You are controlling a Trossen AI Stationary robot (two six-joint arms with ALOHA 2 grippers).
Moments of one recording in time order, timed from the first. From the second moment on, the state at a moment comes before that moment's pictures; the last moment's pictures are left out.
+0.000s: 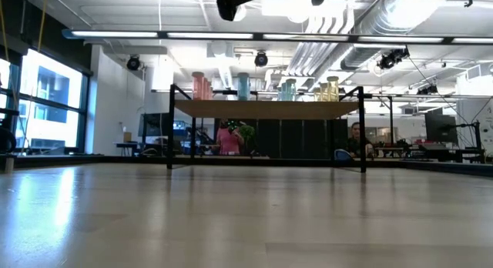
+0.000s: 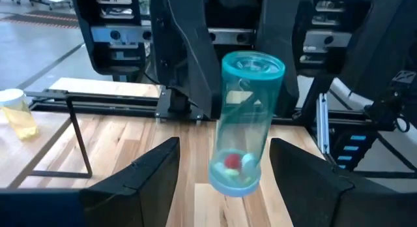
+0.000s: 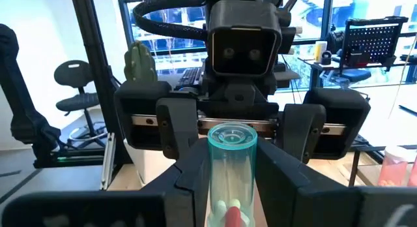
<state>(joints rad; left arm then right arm) 0.02 1.49 1.06 0.21 -0.03 -0.10 0.18 1.26 0.81 0.48 0.13 0.06</state>
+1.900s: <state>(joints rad) 0.02 1.49 1.06 0.24 -0.03 -0.04 0.18 1.26 0.81 0.48 0.13 0.06</state>
